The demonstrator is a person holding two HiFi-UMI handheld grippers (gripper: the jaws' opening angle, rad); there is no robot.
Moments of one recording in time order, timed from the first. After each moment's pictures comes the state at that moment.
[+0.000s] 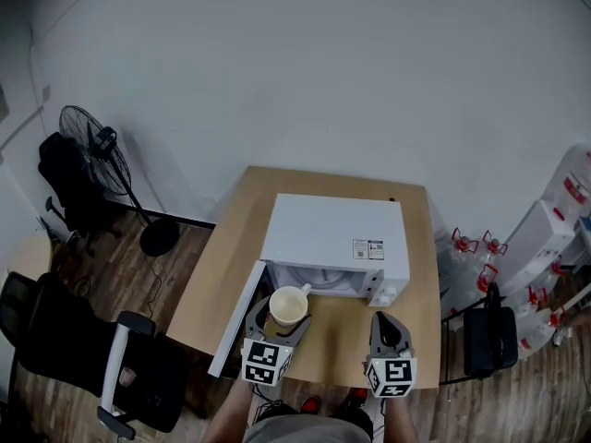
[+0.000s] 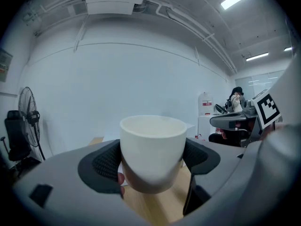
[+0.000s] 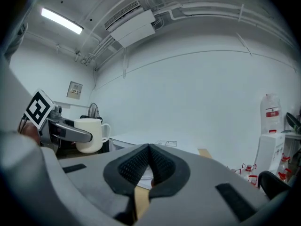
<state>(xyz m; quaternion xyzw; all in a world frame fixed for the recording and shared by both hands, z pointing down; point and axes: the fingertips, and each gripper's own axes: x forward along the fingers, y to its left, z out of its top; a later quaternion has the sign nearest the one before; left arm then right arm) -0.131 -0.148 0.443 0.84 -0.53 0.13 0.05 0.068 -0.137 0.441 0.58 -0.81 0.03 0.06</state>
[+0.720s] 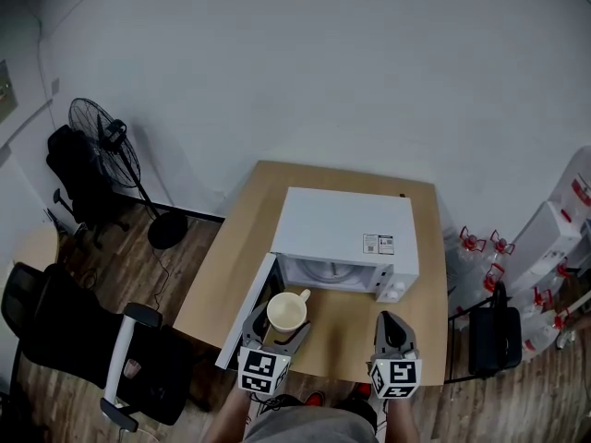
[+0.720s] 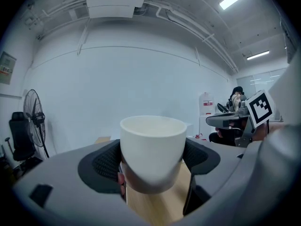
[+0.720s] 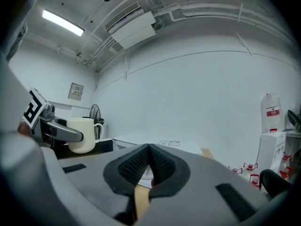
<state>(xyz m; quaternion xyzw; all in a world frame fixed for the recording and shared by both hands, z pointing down) -0.153 -0.110 0.439 0.83 -0.54 0.13 0.05 0.057 -0.123 0.440 0.57 -0.82 0.03 0.05</state>
